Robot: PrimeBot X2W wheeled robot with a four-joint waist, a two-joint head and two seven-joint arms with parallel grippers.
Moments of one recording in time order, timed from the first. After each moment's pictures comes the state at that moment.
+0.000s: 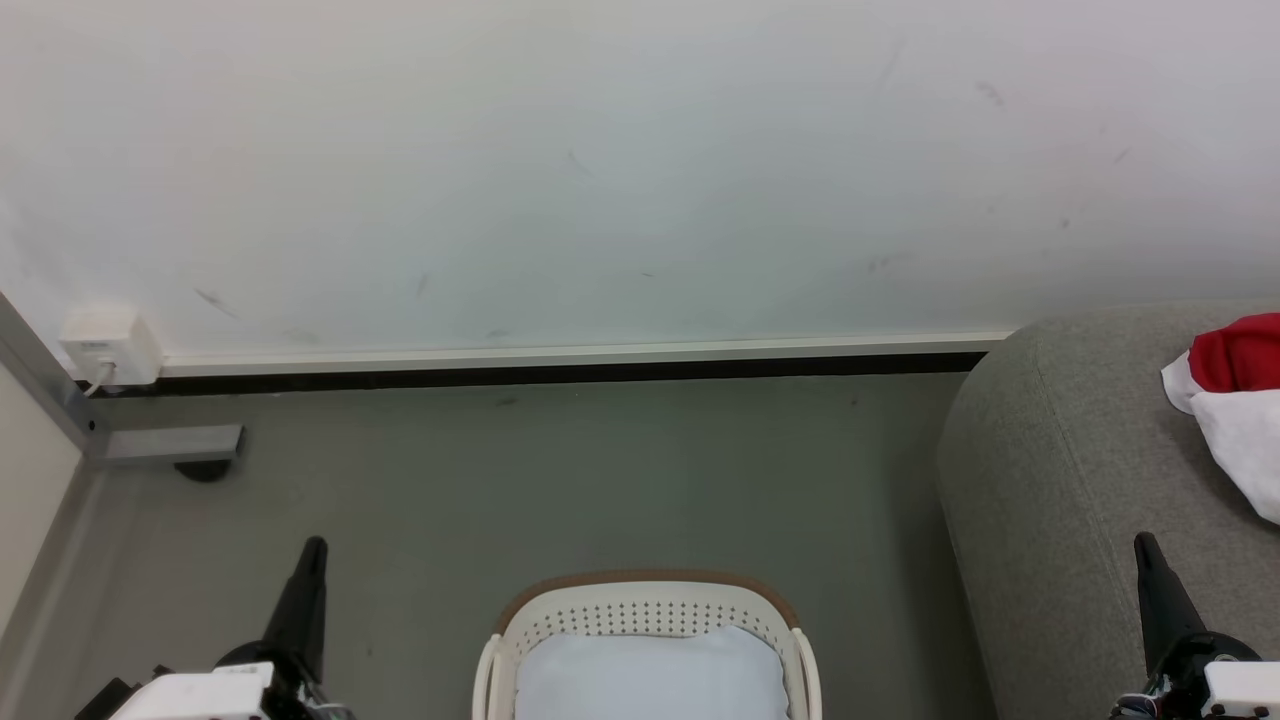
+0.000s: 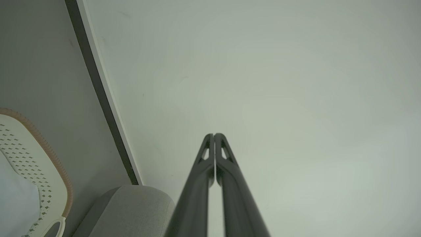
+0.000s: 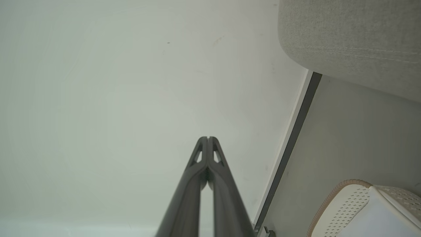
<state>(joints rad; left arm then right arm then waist) -0.10 0.05 0.11 0.25 -1.61 -0.13 0.11 -0.10 -0.05 -0.11 0.25 1.61 0.13 0.11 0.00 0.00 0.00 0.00</state>
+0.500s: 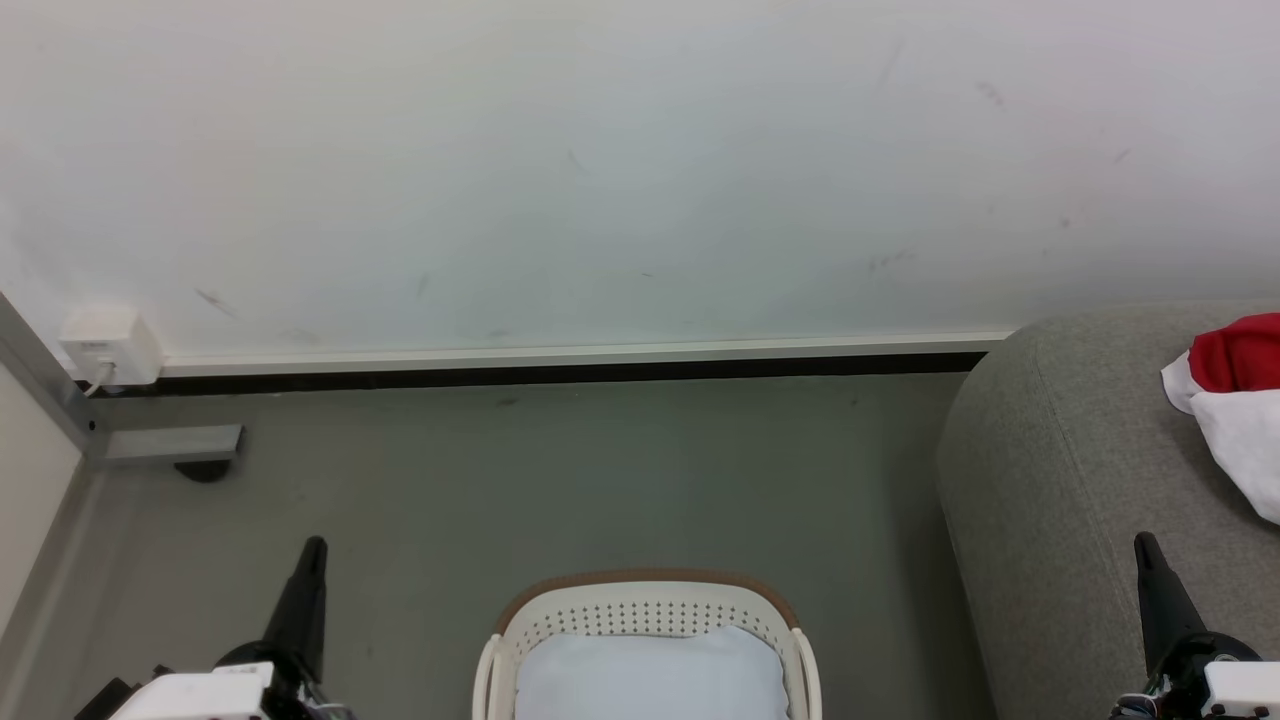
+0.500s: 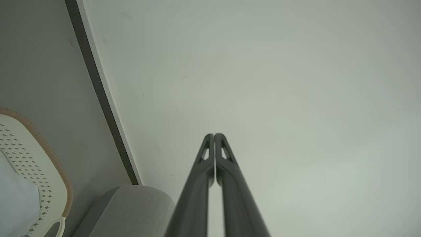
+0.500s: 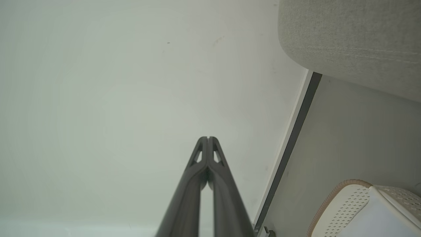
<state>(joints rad) -0.10 0.05 0.11 0.25 -1.61 -0.13 0.11 -0.10 -0.05 -0.11 0.25 1.61 0.13 0.11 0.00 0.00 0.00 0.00</state>
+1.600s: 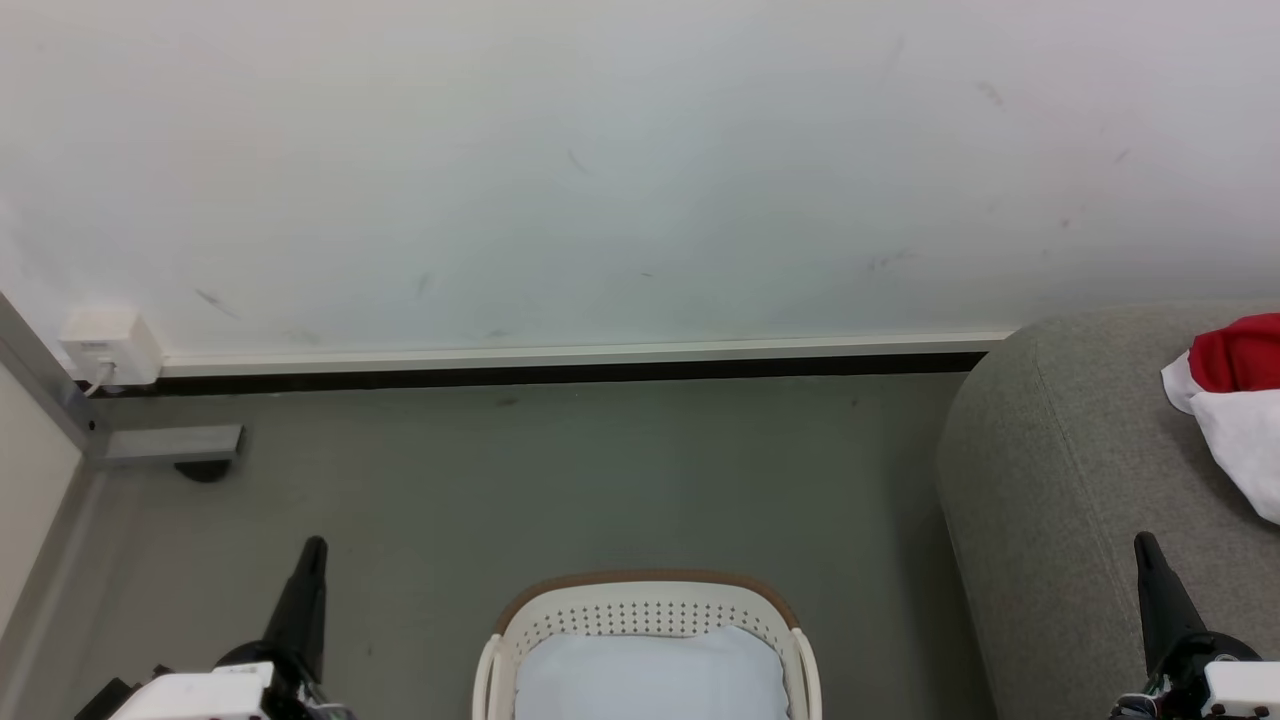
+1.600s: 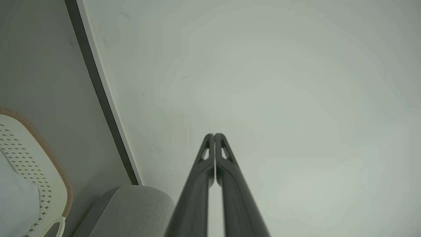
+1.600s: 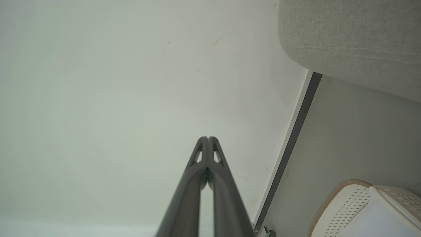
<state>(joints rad) -0.10 0.05 0.11 0.25 -1.61 -0.13 0.11 -0.10 -0.05 -0.11 0.25 1.61 0.13 0.11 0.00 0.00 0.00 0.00</state>
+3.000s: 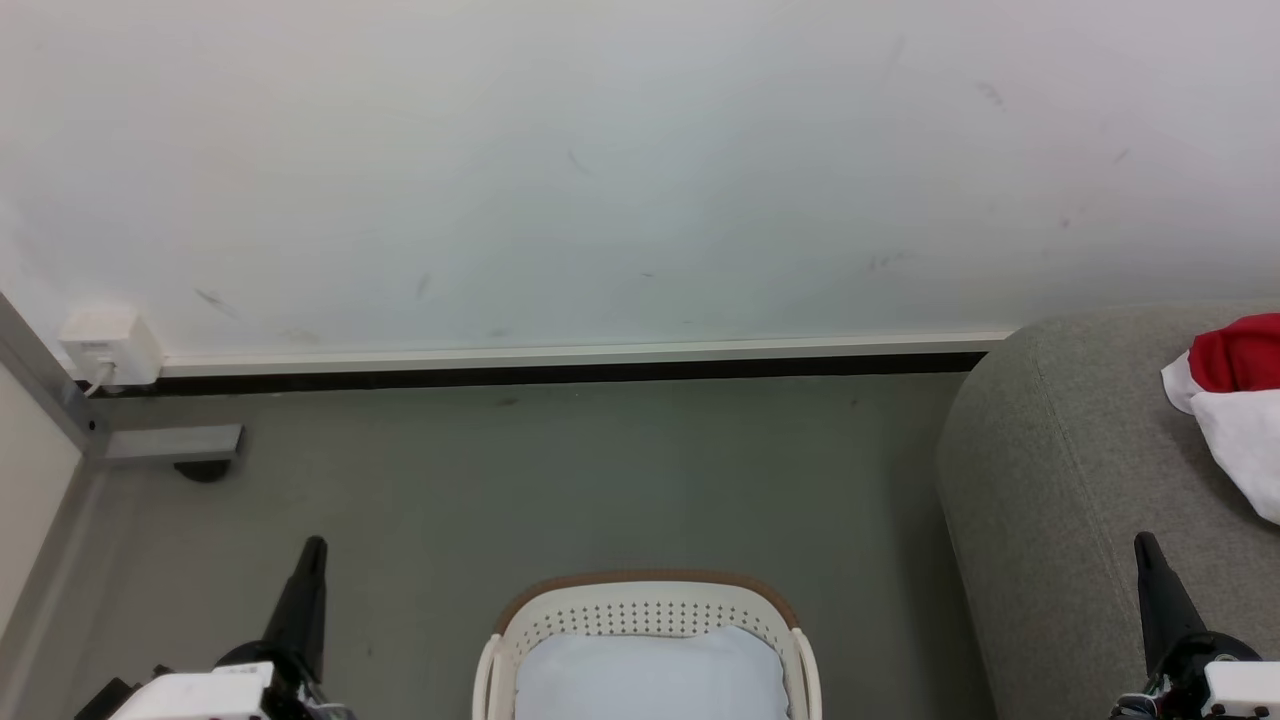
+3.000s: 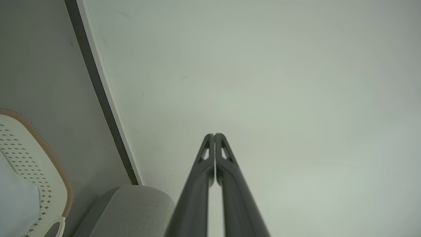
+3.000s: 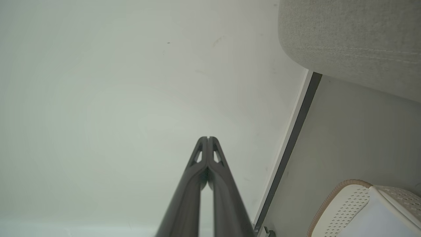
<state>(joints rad) -0.10 0.05 0.11 0.25 -1.61 -0.13 0.11 -0.10 -0.05 -0.11 0.25 1.61 0.13 0.11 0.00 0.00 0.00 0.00</state>
